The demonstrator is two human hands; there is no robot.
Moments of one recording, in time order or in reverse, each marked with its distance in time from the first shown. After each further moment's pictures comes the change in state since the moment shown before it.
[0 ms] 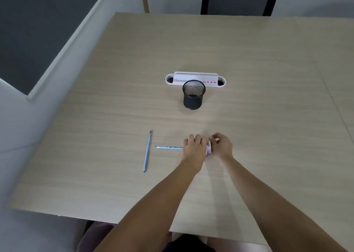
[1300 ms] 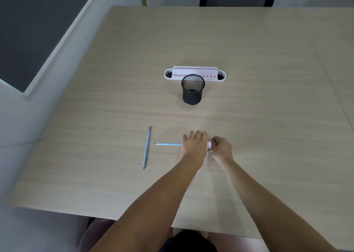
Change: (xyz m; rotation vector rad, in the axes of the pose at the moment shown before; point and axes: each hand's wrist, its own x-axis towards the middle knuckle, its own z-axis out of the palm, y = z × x) left_hand 0.002 0.004 -0.002 0.049 -0.050 0.013; right_hand -0.011 0.021 0.006 -0.070 -0.073 0.042
